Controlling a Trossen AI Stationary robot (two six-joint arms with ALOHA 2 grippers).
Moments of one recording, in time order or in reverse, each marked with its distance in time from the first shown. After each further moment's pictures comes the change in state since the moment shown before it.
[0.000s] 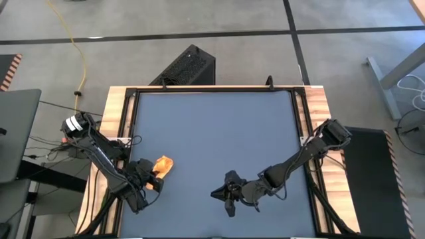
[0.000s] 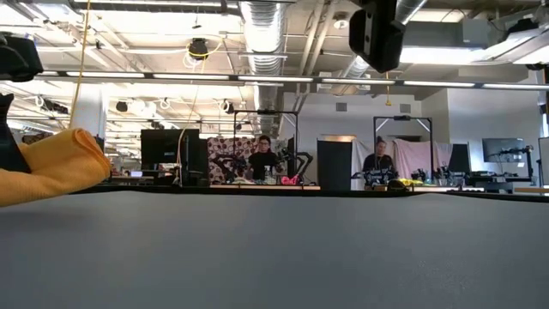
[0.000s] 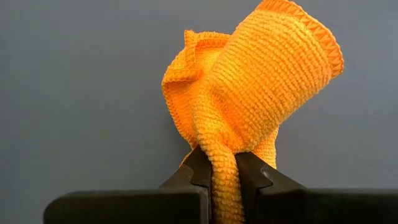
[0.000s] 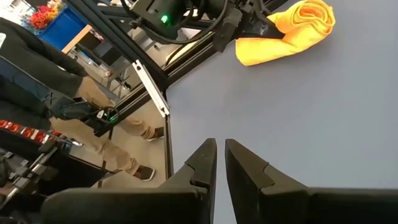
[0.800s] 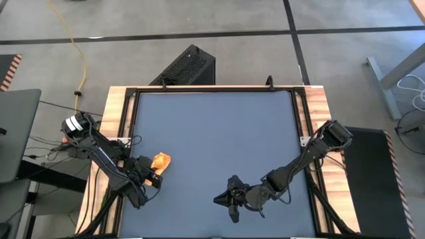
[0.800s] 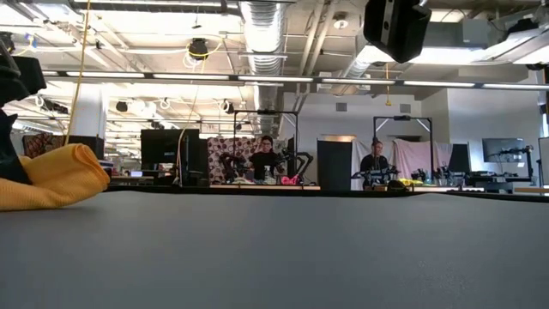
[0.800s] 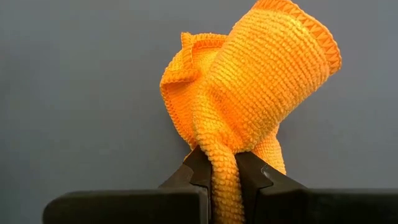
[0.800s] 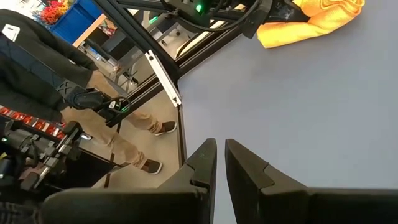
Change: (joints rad) left arm 0.019 0.000 -0.065 -0.046 0.026 0.013; right arm 0.054 0.000 0.000 0.004 0.014 0.018
